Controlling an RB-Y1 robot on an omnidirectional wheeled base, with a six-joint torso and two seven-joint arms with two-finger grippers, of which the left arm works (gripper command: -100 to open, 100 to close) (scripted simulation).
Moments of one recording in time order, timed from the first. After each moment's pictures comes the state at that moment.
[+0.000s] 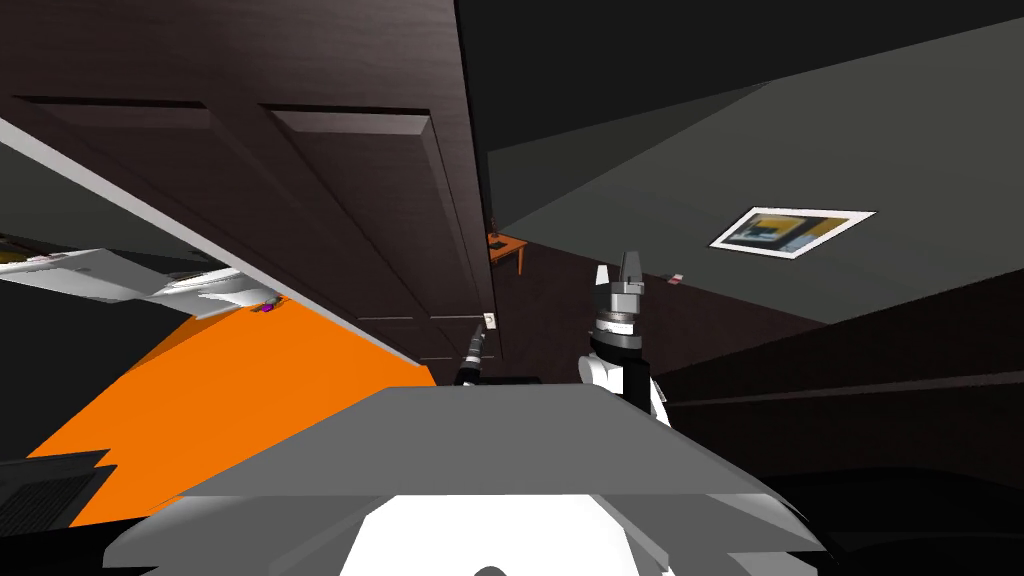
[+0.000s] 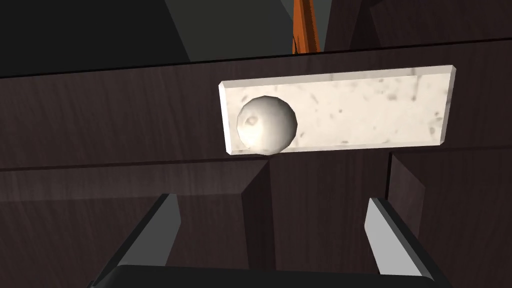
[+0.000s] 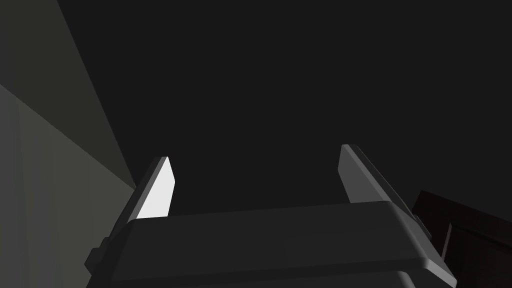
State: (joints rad) arm 0.14 0.02 -0.34 -0.94 0.29 -0.78 -0.29
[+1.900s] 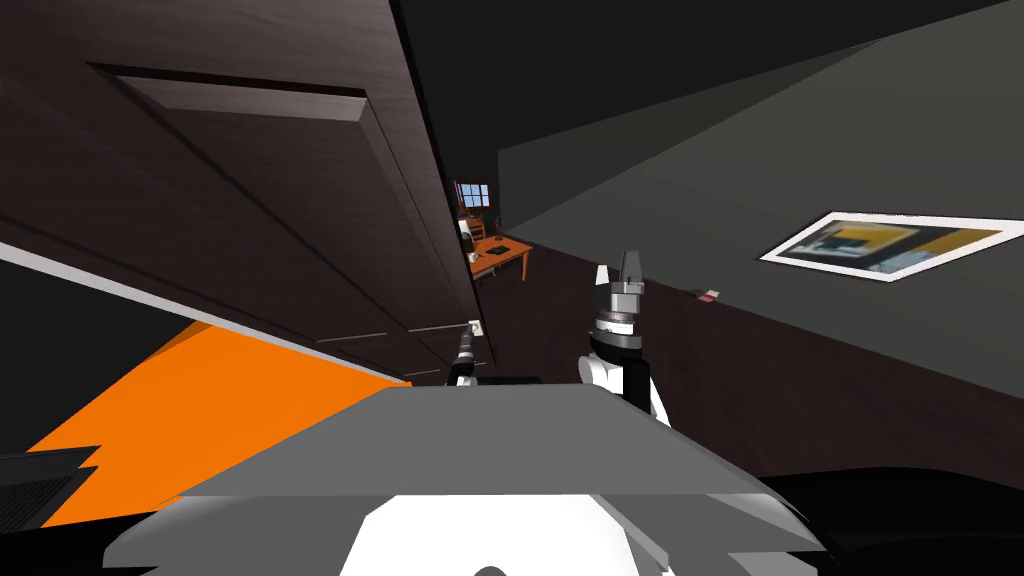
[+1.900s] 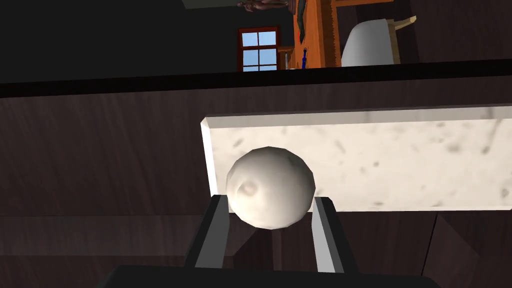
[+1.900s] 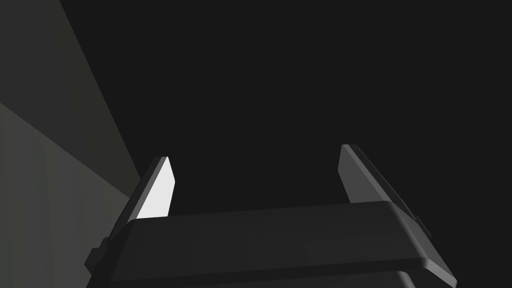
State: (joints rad) arm 0.10 0.00 -0.20 -0.92 0.36 -0.78 -0.31
